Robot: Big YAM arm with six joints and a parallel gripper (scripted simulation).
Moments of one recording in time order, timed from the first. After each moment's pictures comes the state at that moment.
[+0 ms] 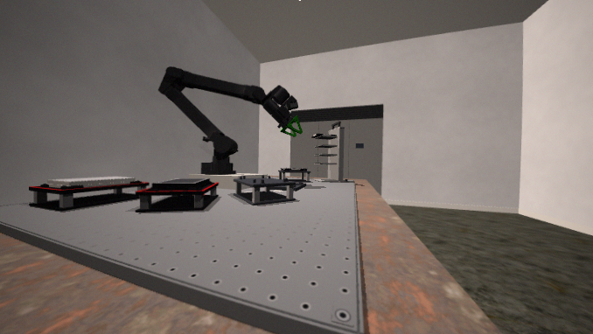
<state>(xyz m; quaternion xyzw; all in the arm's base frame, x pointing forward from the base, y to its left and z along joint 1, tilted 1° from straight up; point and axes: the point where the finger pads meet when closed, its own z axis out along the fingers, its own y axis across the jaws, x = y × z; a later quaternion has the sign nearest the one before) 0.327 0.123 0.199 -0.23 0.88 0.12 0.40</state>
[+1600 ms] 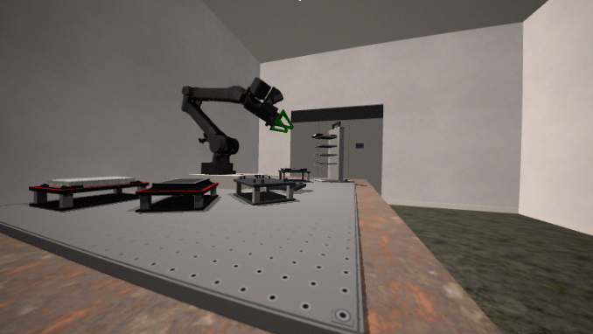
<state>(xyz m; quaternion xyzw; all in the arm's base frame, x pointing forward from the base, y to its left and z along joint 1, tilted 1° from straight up) 0.312 0.015 0.198 -0.20 0.84 0.15 0.48</state>
